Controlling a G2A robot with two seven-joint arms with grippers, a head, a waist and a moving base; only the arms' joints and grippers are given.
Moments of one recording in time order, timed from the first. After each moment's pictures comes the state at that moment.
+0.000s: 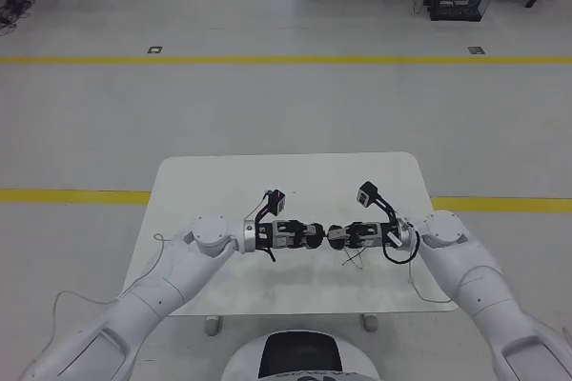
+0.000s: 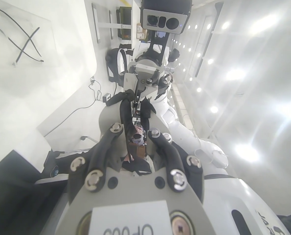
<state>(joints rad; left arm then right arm) 1.02 -1.18 -0.71 -1.17 -0.61 -0.16 -0.94 -1.11 -1.11 1.02 -1.04 0.54 -0.33 1.35</state>
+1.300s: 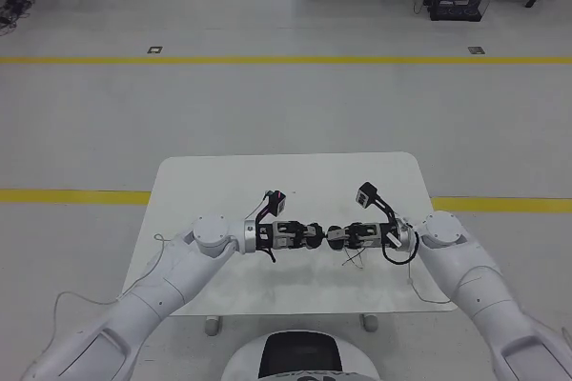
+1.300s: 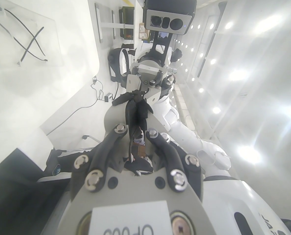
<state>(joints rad) 1.02 -1.19 -0.72 -1.17 -0.59 -0.15 -0.94 -1.11 -1.12 1.02 -1.04 0.54 -0.33 1.35</state>
